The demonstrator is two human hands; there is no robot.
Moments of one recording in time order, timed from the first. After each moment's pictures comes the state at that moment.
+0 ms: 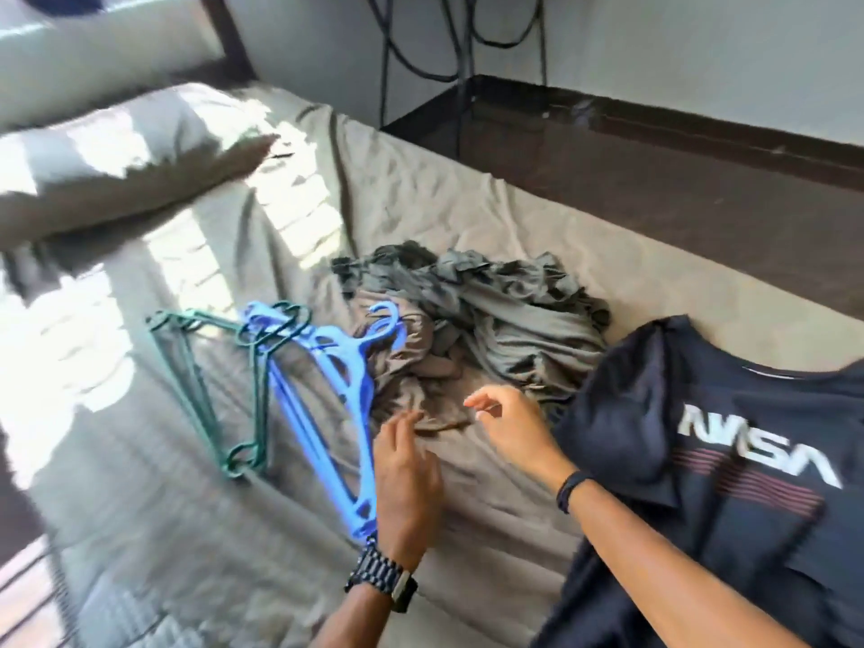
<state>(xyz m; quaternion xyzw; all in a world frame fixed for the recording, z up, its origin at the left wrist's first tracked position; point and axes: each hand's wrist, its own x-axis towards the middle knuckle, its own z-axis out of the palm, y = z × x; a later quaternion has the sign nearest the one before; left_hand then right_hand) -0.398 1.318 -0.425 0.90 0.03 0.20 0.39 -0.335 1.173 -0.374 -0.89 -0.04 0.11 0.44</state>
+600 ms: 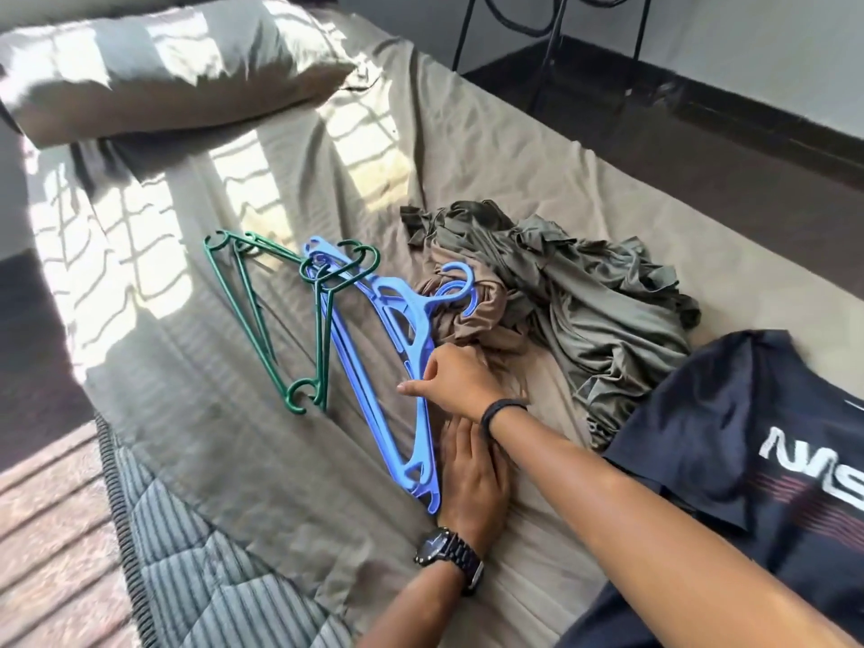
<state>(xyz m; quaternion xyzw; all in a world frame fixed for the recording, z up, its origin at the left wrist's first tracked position) -0.414 1.304 -0.483 0.90 0.05 0.21 0.37 -0.311 1.309 -0.379 -0.93 -0.14 0.21 0.26</state>
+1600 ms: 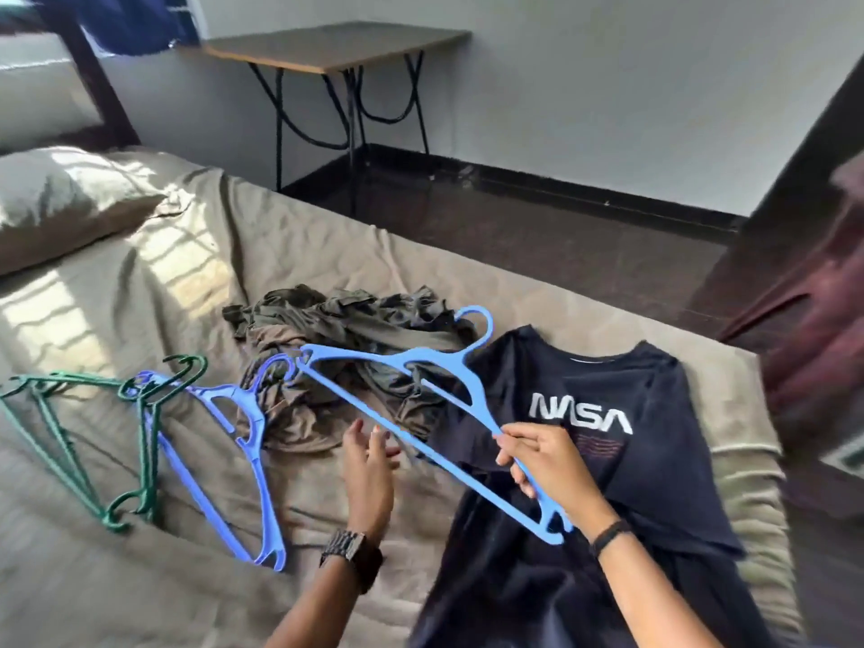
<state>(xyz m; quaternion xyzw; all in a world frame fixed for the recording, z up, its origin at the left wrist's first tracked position) -0.392 1.235 -0.396 0.68 0.18 0.02 0.71 -0.433 1.034 -0.345 -0.73 0.14 0.05 0.67</state>
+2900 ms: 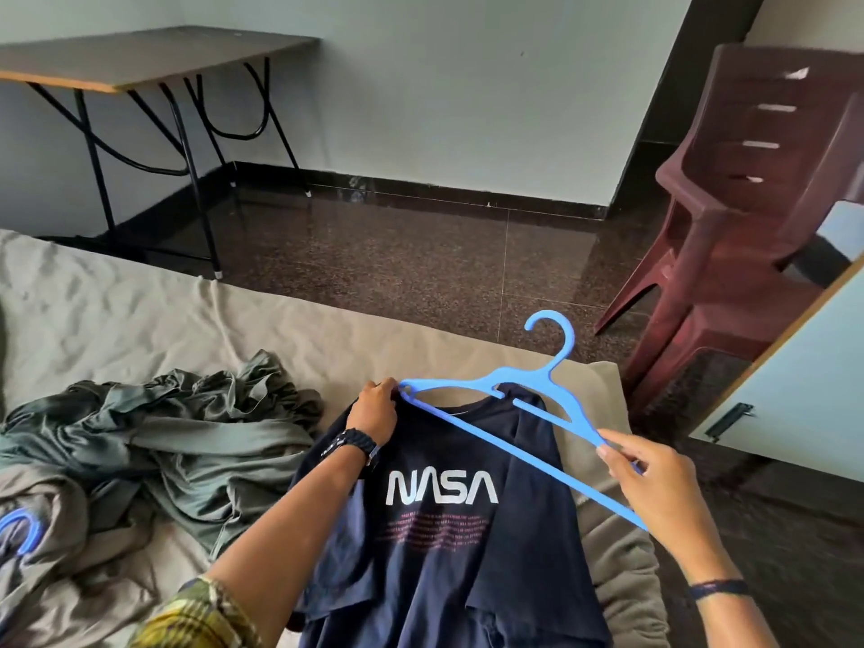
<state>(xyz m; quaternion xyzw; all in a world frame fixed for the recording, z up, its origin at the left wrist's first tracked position) -0.200 1.002 -0.397 0.94 -0.17 -0.09 0.27 -0.459 0.774 -0.322 -0.87 0.29 -0.18 0.35</state>
